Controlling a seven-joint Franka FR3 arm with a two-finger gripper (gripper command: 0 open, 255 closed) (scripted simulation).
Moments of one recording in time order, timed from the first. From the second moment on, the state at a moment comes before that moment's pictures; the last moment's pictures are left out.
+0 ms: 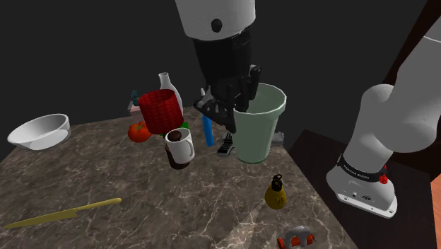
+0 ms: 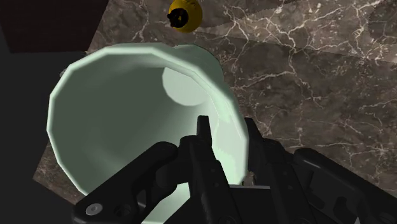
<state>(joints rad) 0.34 -0.15 0.65 -1.75 0.00 1.46 1.09</state>
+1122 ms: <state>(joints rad) 0.66 0.30 0.88 -1.35 -0.23 1.35 1.62</state>
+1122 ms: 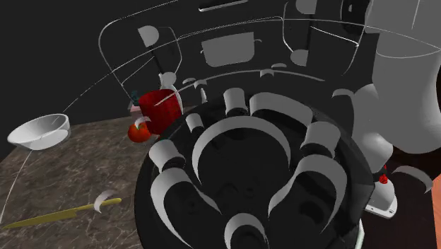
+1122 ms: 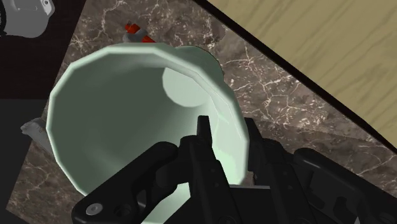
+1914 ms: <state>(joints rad) 0.62 0.27 0.88 -1.54 -0.20 1.53 1.63</state>
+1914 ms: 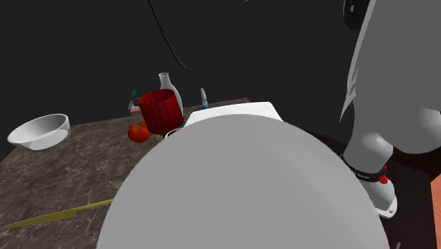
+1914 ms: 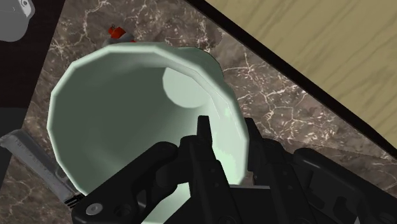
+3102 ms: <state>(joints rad) 0.61 0.30 0.86 -1.76 -0.23 1.76 1.65</state>
